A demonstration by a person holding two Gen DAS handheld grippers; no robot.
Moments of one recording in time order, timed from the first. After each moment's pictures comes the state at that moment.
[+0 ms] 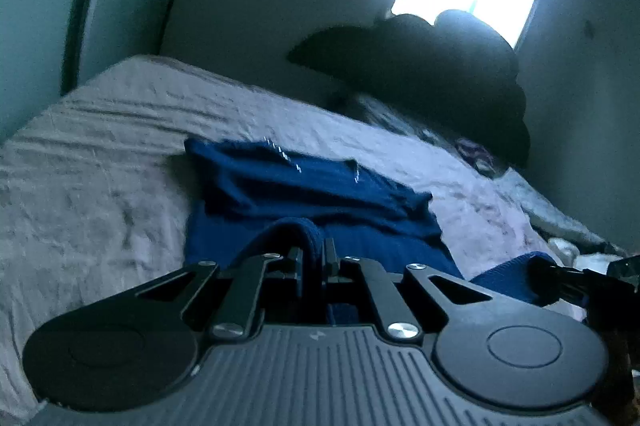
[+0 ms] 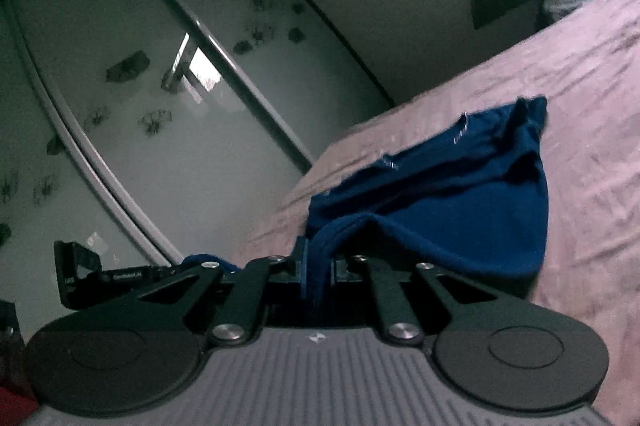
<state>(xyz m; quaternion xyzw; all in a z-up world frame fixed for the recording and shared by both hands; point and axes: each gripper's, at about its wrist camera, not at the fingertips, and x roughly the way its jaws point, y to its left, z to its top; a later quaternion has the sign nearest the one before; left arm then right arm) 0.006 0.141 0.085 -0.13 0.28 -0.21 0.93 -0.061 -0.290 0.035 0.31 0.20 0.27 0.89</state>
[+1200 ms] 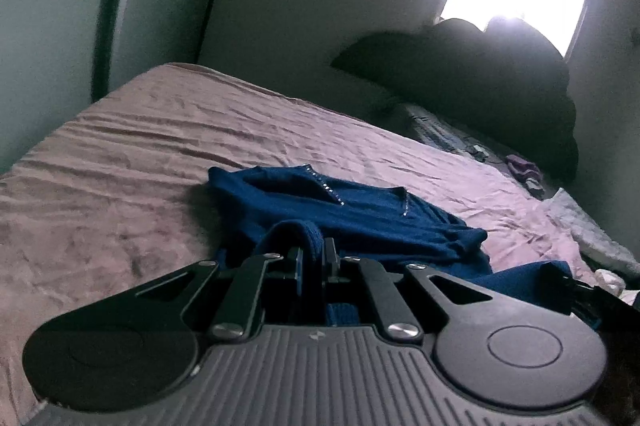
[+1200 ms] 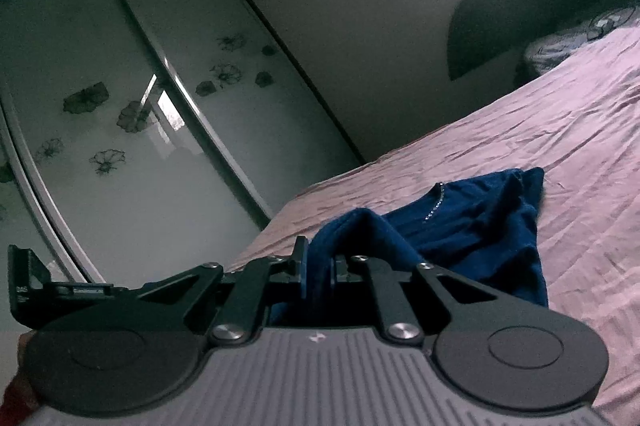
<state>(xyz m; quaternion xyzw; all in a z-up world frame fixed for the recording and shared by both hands) 0.076 0.115 0.092 -0.12 0.29 -0.13 0.94 0.019 -0.282 0.026 0.29 0.14 0.20 0.92</state>
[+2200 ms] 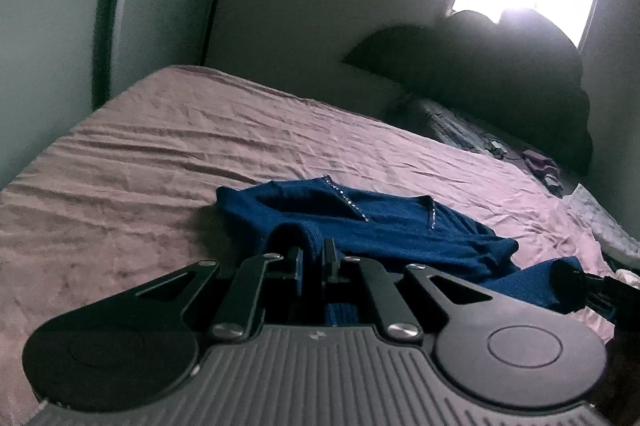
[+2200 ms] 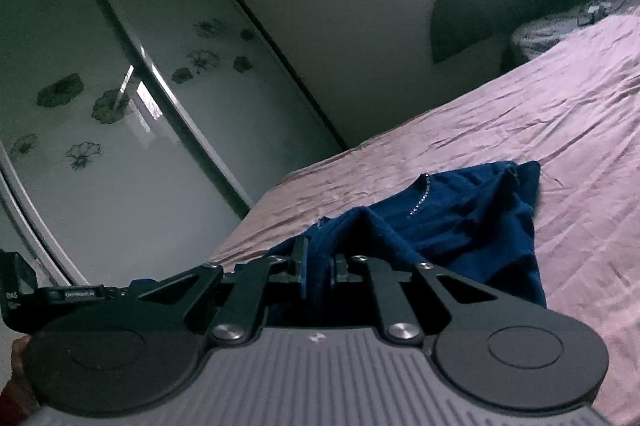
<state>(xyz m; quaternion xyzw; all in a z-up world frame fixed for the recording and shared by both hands) 0.142 0.116 0.084 -0.11 0.31 -0.13 0.94 0.074 -0.290 0.024 0.30 0.19 0.19 0.92</state>
